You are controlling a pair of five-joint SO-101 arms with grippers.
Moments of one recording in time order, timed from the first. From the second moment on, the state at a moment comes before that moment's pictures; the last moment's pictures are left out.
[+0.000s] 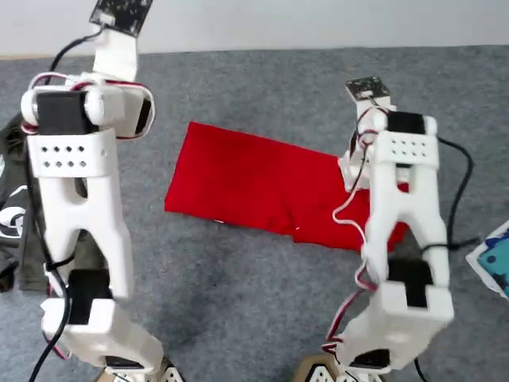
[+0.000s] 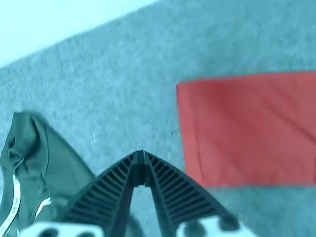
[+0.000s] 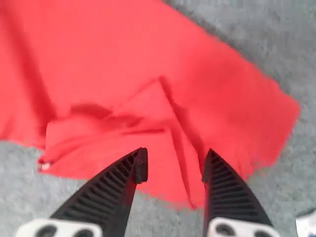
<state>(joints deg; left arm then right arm) -4.8 7.7 -39.2 99.4 -11.6 1.8 15.9 -10.7 84.4 15.3</state>
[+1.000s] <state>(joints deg) -6.9 6.2 -37.5 99.4 -12.7 2.5 39.6 -25.1 84.4 15.2</state>
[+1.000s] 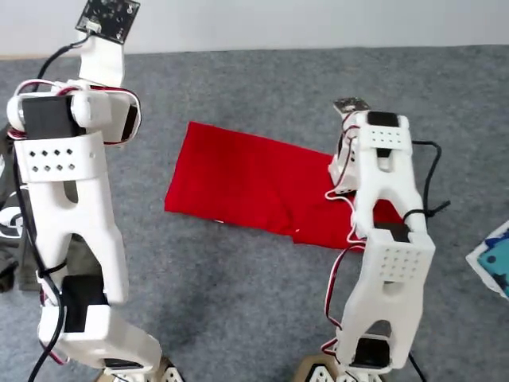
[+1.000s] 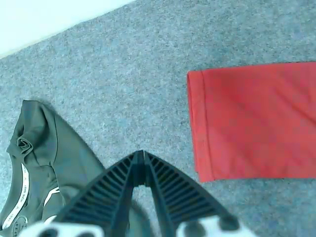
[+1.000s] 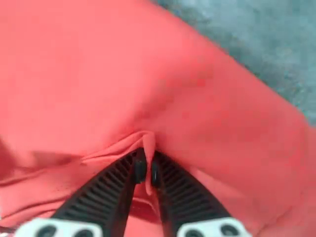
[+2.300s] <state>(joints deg) -11.3 6.2 -29.8 99.4 -12.7 -13.4 36.5 -39.7 92.1 -12.4</state>
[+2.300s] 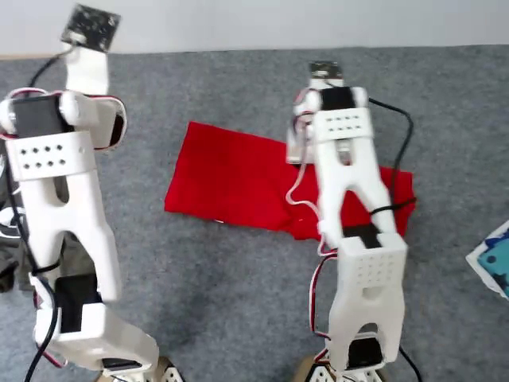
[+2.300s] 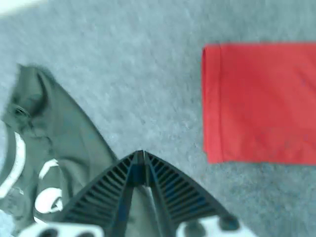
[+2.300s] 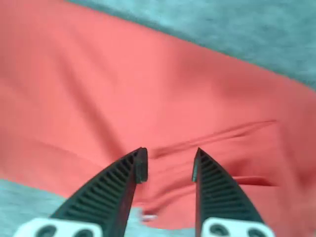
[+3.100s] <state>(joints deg) -20.0 -10.9 -4.8 97.5 -12.6 -34.8 43.8 -39.7 70.4 -27.6</state>
